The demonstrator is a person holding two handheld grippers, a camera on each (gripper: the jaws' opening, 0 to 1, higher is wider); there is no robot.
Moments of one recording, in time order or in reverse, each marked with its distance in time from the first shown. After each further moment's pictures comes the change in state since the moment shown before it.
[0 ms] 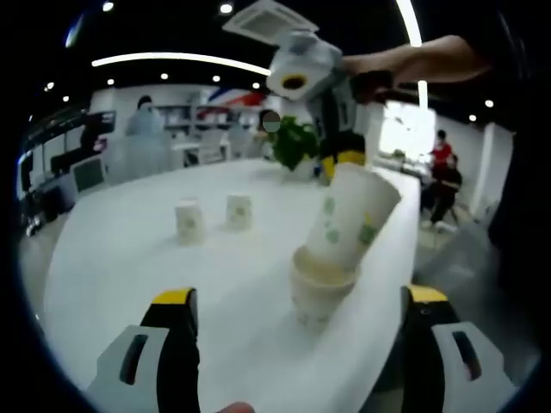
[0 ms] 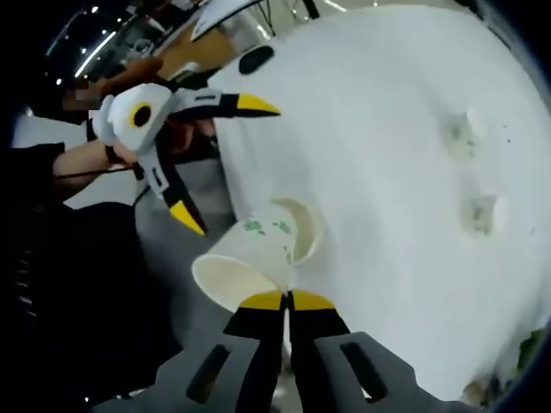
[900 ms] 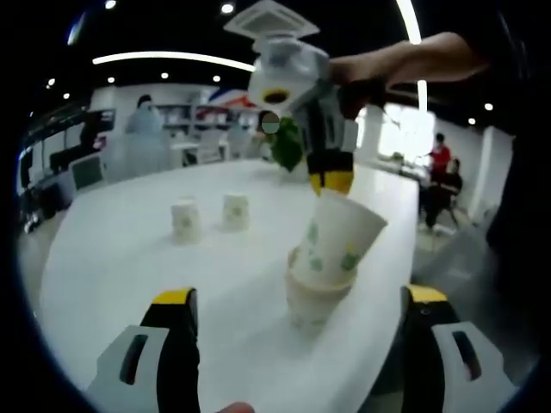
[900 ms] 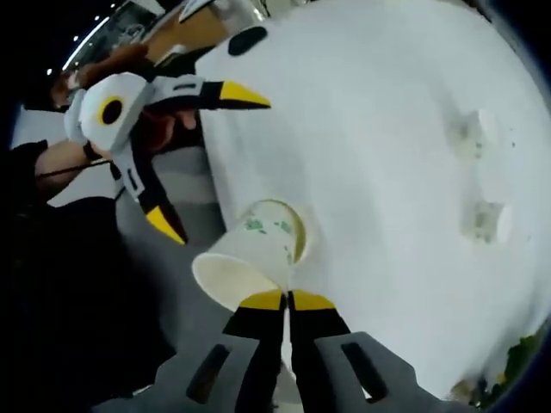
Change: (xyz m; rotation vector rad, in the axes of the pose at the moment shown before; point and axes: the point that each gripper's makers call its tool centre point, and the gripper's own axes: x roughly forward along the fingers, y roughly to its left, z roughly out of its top) left arm 0.005 -0.004 -0.001 -0.012 -0.008 -0.011; right arm 0.020 -0.007 0.005 -0.010 0.070 -0.037
